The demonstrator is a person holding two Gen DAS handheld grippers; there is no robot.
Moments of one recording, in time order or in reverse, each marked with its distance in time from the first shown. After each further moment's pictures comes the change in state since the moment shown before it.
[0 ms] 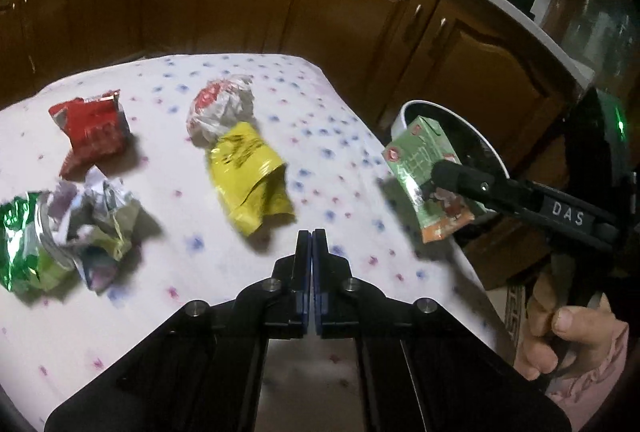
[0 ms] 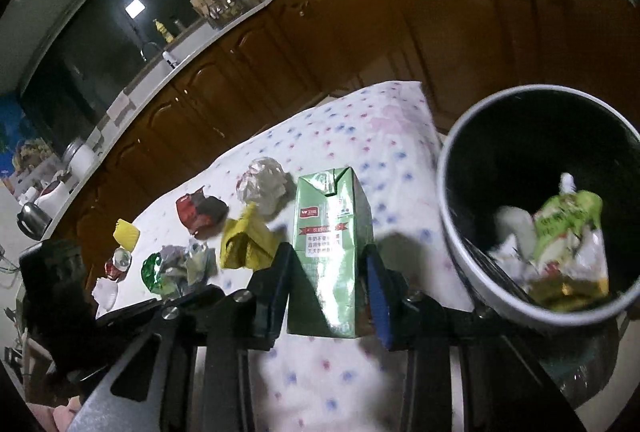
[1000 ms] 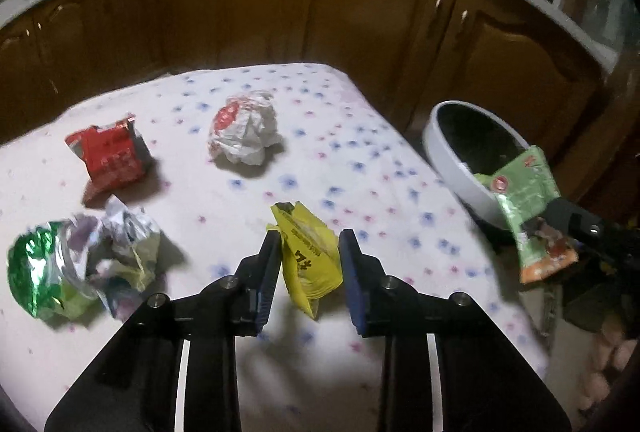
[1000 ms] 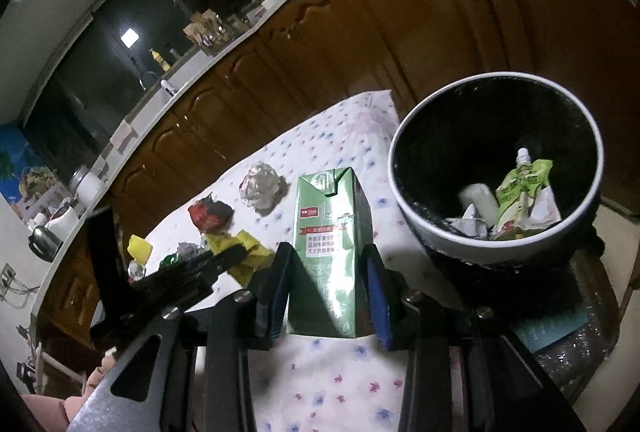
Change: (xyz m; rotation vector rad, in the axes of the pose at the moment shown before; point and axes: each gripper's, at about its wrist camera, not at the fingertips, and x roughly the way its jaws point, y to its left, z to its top) left arm 0.011 0.000 0.011 0.049 -0.022 0.116; right arm -0.050 -0.022 -0.024 0.078 -0.081 0.019
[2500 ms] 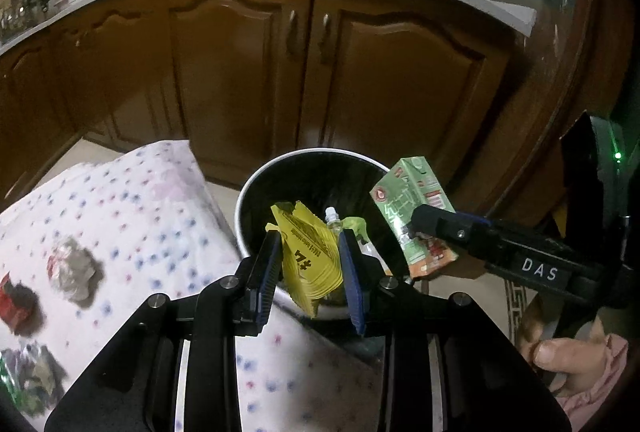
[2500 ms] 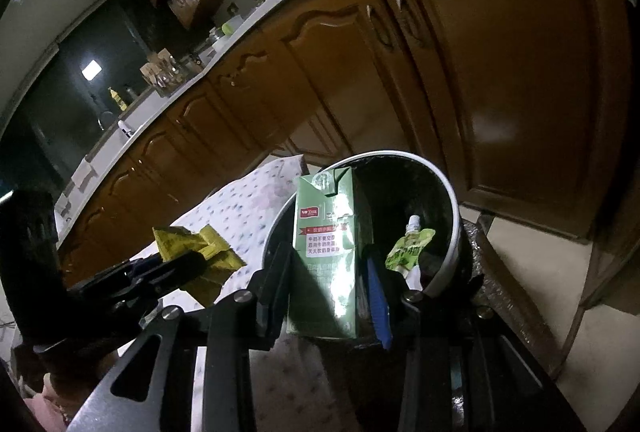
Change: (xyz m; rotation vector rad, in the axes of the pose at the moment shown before) left arm 0.022 -0.174 0.077 0.263 -0.030 -0.188; right arm -0.050 -0.080 0.051 0.040 -0.116 -0.161
